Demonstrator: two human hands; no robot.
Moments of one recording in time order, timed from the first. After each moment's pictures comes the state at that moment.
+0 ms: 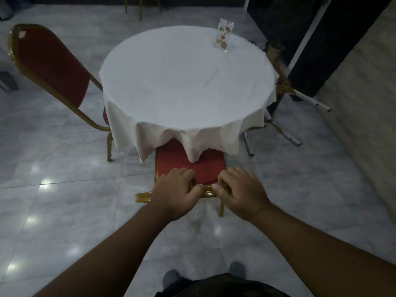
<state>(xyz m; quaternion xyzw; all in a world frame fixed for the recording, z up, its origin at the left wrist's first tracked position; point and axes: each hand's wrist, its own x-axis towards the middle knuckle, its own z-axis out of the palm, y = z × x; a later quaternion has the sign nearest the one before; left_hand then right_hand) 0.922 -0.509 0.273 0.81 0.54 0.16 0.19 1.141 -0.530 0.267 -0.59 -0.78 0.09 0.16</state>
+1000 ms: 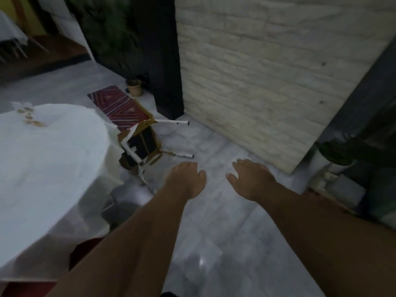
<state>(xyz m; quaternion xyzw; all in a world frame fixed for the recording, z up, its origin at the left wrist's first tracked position) 1.494 -0.451 0.334 0.91 0.35 -0.06 0.23 1.635 -0.599 0.336 -0.89 -0.43 0.15 0.00</state>
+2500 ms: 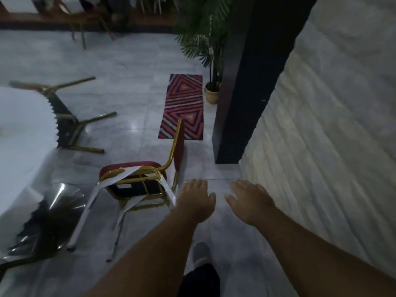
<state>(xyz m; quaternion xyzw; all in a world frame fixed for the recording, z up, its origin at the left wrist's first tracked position) 2.115 0.137 0.245 0.74 0.61 -0.03 0.26 2.294 0.123 0.263 -0.67 -0.71 0.20 -0.10</state>
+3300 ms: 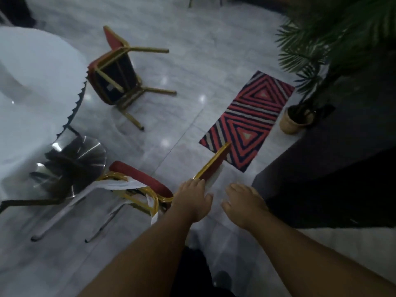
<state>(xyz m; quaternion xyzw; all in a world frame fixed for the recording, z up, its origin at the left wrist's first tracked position) 2.100 0.506 0.187 0.52 0.79 0.05 0.31 2.256 0.594 0.203 -0.39 -0.88 0.17 -0.22</state>
